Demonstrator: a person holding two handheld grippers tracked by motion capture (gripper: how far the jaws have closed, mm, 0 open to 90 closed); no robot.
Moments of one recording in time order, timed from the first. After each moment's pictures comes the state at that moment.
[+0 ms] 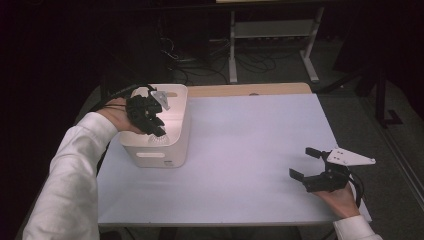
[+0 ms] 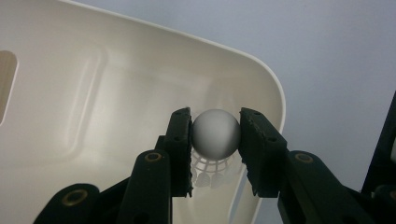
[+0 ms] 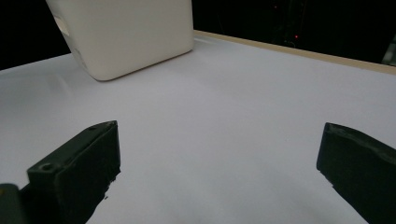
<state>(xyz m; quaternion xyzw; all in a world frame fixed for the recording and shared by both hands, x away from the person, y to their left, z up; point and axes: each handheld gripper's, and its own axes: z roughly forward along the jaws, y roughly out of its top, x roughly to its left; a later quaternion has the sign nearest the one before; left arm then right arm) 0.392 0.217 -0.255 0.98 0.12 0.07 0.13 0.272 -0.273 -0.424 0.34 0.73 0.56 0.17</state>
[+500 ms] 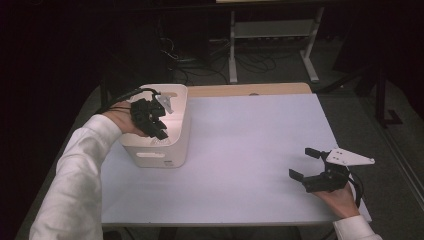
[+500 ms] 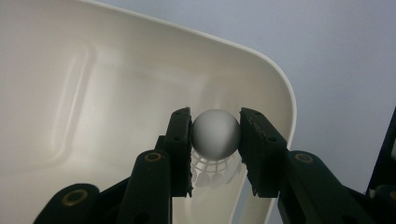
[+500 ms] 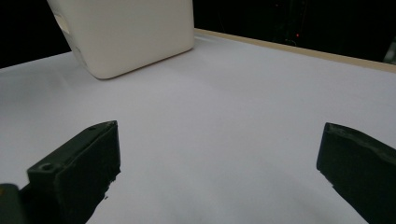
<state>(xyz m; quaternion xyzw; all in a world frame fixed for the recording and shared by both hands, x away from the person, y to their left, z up) 0.397 0.213 -0.272 0.98 0.12 0.06 0.13 0.273 -0.273 -0.425 0.34 0.74 0.56 0.17</state>
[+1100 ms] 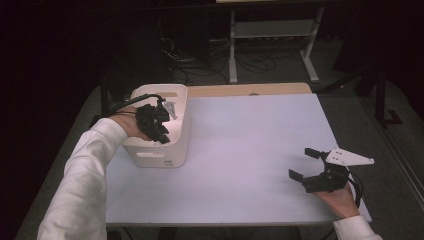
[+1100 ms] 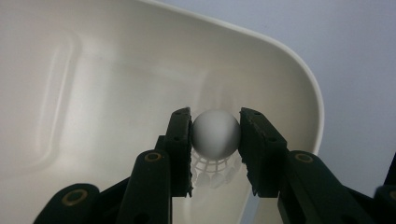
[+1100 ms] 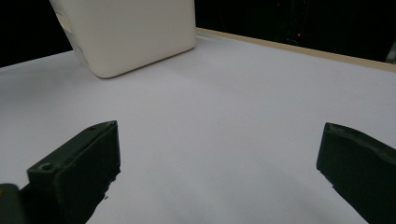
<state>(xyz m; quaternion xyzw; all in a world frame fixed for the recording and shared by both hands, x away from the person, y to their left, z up) 0.402 0.206 -0.293 0.99 0.11 0.05 0.10 0.272 -0.272 -0.425 0.33 0.74 0.56 0.17</state>
